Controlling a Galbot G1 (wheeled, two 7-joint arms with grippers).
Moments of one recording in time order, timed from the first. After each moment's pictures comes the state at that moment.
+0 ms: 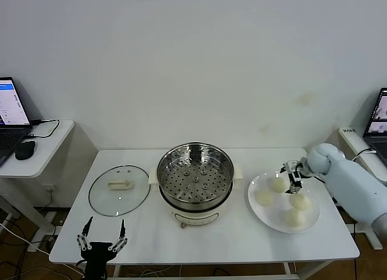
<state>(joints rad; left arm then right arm) 1.83 -1.32 -0.54 -2.17 0.13 0.02 -0.26 -0.14 0.86 -0.47 0.89 -0.42 0.00 -0.99</state>
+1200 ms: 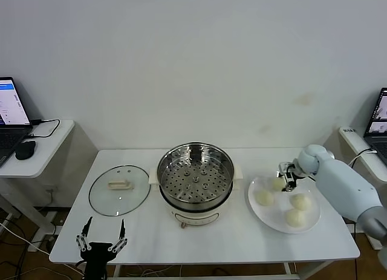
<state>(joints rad) 1.84 -1.33 -0.54 -2.19 0.14 0.01 -0.26 -0.09 0.81 -0.55 0.98 -0.36 -0.05 -1.01</state>
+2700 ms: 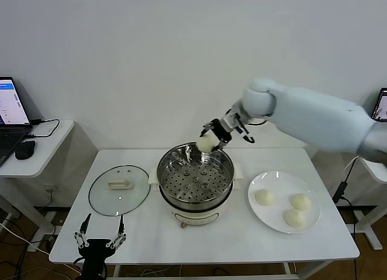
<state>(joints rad) 1.83 -1.33 -0.56 -2.21 0.06 0.00 -0.24 0.56 1.14 -1.28 1.16 0.07 0.30 -0.87</state>
